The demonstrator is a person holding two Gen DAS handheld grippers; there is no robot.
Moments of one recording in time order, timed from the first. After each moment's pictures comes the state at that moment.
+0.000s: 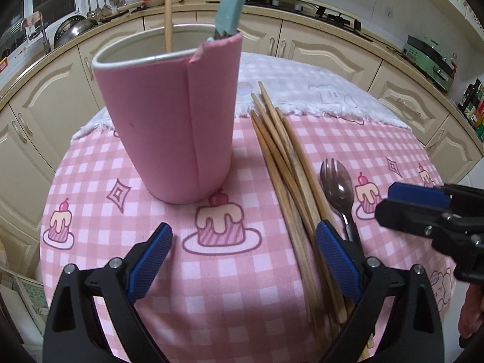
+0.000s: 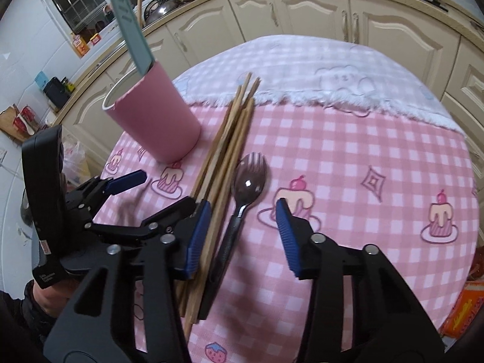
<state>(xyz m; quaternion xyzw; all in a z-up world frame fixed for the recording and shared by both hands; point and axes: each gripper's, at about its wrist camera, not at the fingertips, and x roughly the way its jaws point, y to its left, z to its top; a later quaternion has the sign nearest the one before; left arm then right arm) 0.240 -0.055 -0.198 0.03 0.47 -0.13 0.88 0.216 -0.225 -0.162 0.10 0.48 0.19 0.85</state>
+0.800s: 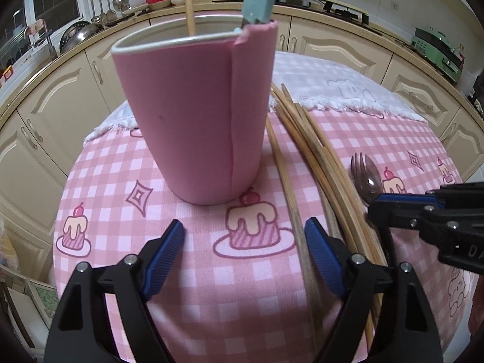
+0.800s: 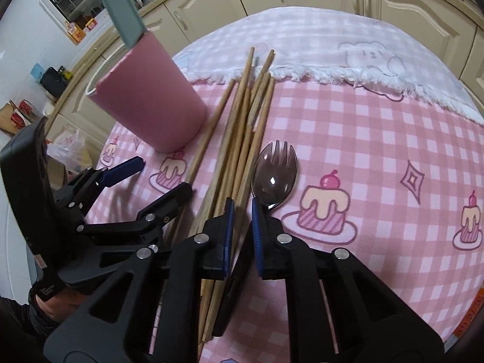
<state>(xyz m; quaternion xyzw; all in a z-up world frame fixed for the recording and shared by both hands) 0.247 -0.042 -0.206 0.06 0.47 -0.11 0.88 0.241 -0.206 -0.182 0.08 0.53 0.18 0.82</state>
